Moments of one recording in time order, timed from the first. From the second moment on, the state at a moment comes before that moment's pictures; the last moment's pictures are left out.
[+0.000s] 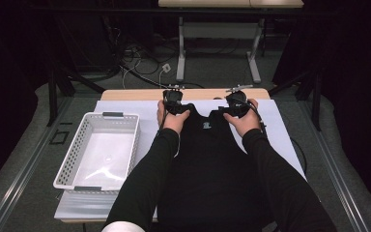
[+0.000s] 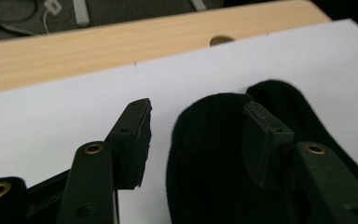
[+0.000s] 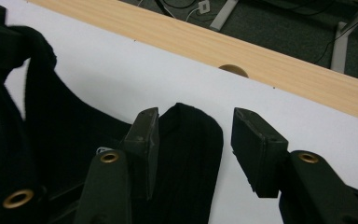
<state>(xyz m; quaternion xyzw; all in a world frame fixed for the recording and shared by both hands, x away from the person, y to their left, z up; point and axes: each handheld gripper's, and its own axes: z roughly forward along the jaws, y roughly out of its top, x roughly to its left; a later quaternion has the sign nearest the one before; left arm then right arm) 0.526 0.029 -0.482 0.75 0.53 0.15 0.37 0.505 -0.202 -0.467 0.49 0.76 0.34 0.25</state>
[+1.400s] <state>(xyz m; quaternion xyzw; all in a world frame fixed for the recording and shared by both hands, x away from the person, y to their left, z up) 0.465 0.069 -0.499 0.75 0.49 0.13 0.42 0.494 -0.233 -0.504 0.50 0.77 0.33 0.21</state>
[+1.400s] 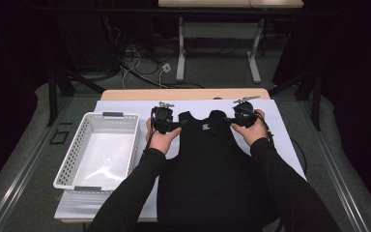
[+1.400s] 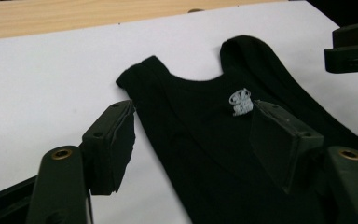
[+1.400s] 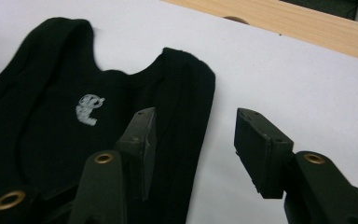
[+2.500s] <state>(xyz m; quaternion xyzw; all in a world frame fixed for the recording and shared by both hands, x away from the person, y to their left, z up) 0.422 0.072 -0.544 0.76 0.48 0.08 0.43 0.432 -0.254 -0.541 0.50 0.77 0.36 0.17</state>
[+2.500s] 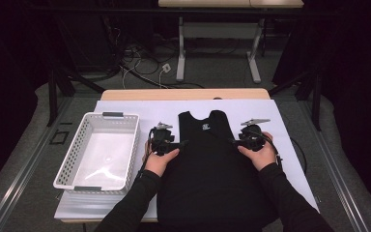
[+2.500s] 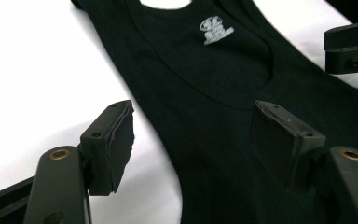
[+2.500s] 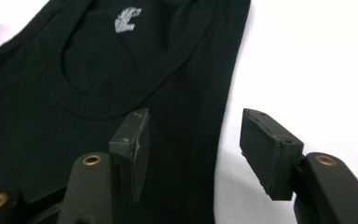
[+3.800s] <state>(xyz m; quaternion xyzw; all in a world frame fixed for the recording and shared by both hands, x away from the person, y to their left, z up) 0.416 0.054 -0.559 0.77 0.50 0.07 0.38 0.422 -0.233 -0.550 0.49 0.80 0.33 0.12</state>
